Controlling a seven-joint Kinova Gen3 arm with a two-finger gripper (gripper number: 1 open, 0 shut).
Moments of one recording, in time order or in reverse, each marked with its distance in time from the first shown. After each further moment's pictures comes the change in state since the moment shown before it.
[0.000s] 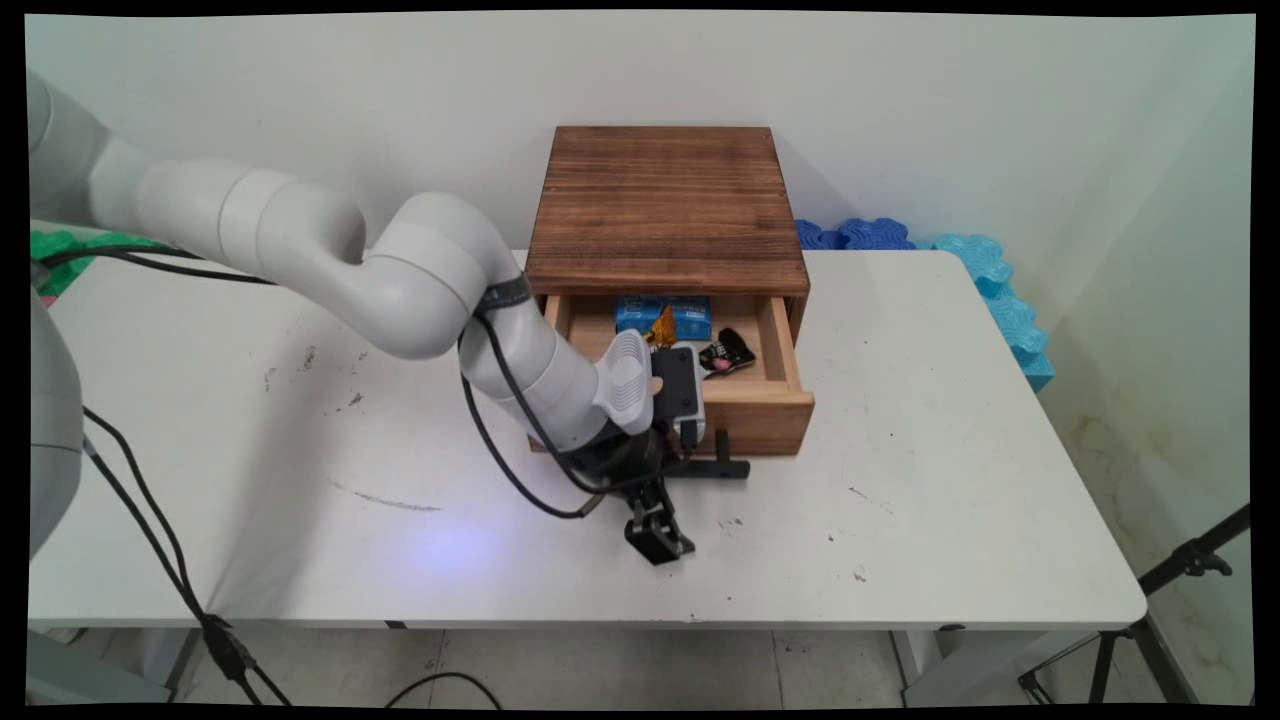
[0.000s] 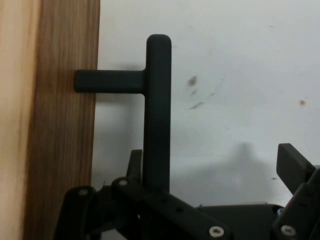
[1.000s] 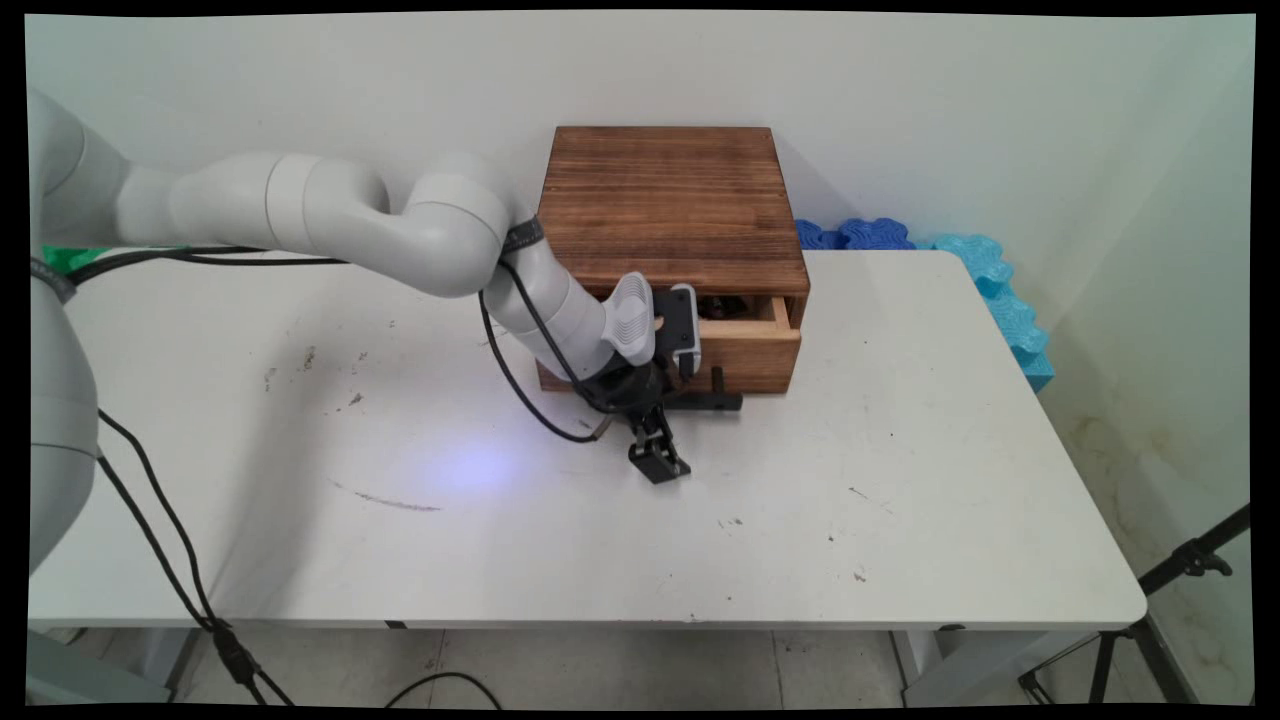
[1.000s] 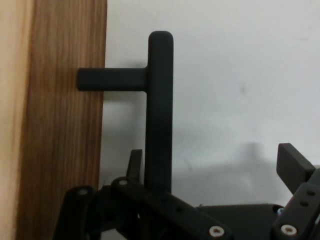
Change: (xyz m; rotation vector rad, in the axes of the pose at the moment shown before) arm 0.000 -0.075 0.012 0.073 -0.004 0.039
